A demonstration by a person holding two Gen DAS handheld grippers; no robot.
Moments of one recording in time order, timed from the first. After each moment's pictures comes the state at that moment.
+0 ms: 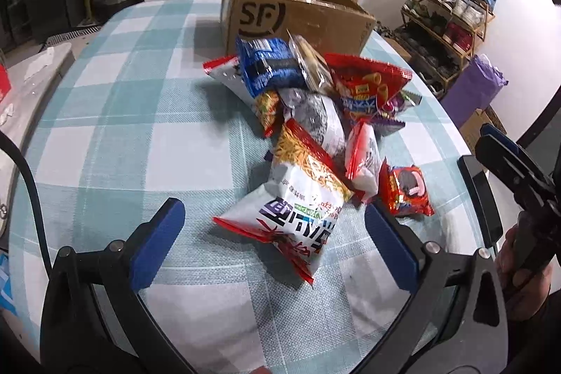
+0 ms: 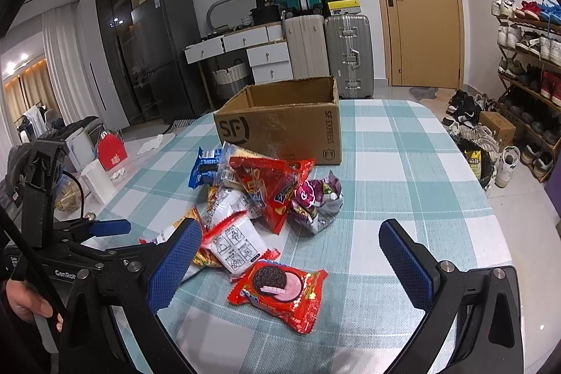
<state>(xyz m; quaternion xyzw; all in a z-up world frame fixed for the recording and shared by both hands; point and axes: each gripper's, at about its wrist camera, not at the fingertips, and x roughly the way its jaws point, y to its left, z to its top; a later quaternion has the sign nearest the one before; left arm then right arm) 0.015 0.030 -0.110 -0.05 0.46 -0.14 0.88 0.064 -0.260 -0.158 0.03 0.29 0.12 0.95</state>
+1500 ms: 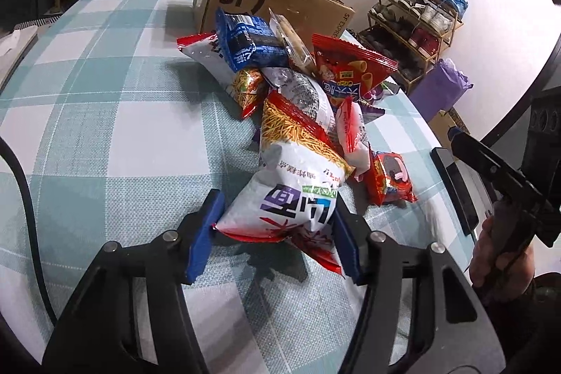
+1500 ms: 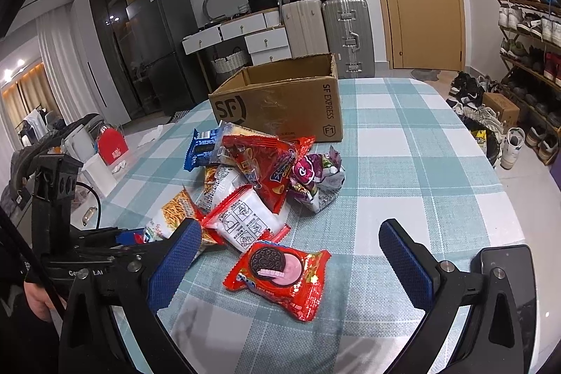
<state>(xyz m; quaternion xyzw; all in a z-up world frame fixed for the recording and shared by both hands) 0.012 0.048 -0.136 -0.10 0.44 -0.22 0.86 0.072 -0.263 -0.181 0.05 0.32 0.13 0.94</state>
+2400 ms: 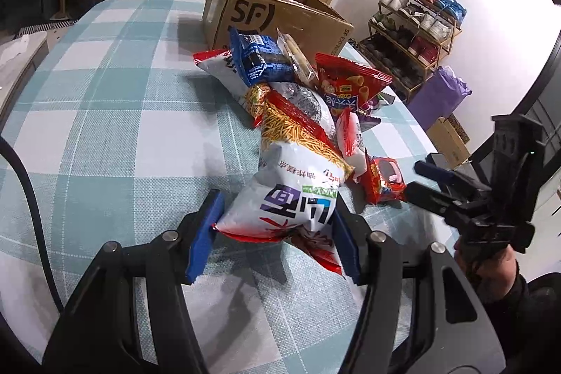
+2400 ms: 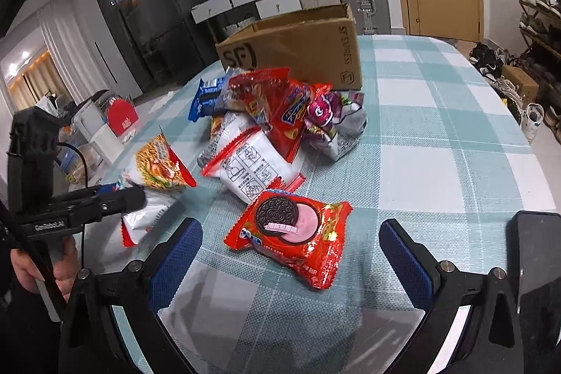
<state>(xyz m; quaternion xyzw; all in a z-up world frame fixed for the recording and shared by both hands) -0.006 0.069 -0.123 -0.10 0.43 -0.21 0.87 0.076 -0.255 -0.219 0.06 0.39 0.16 0.90</state>
